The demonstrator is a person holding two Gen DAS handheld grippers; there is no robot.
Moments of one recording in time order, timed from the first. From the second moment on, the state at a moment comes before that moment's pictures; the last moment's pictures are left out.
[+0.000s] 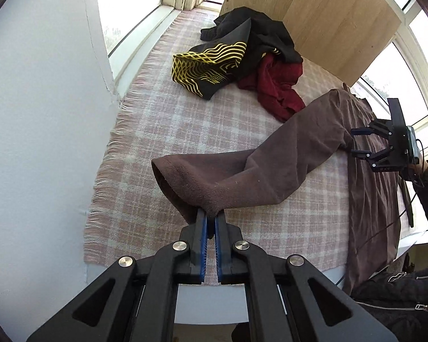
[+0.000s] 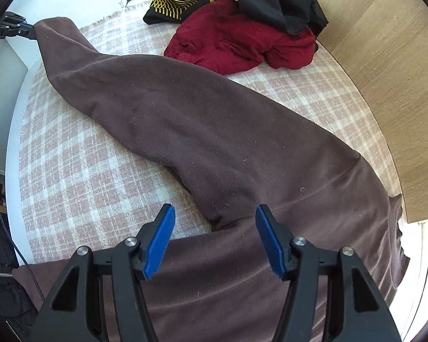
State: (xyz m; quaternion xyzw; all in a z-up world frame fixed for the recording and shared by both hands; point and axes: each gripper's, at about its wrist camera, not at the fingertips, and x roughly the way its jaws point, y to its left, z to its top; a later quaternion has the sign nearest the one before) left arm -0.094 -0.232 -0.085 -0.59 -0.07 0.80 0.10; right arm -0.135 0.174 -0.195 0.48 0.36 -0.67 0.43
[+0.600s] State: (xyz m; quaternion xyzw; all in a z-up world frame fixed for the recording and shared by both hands) left arm -0.121 -0.253 -0.076 -0.61 0.00 0.79 0.01; right arm -0.183 0.160 -0.198 0.56 0.26 -0.64 0.45
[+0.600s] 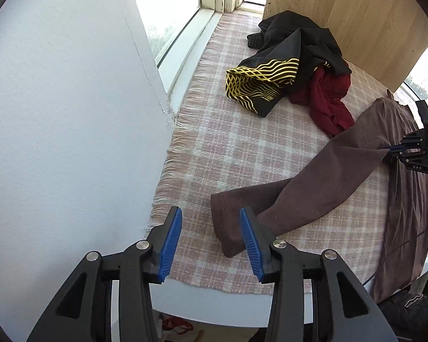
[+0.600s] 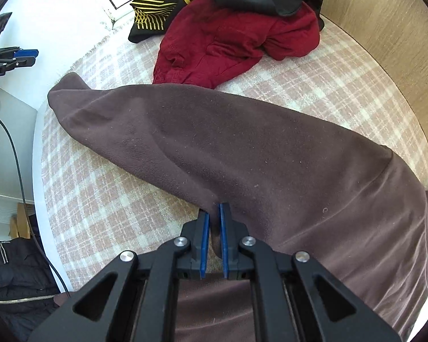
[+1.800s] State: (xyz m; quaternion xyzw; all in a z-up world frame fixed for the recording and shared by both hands) left arm -0.017 -0.214 -0.159 -0.72 0.06 0.68 0.15; right arm -0.169 0.159 -0.194 0.58 0.28 -0.60 0.46
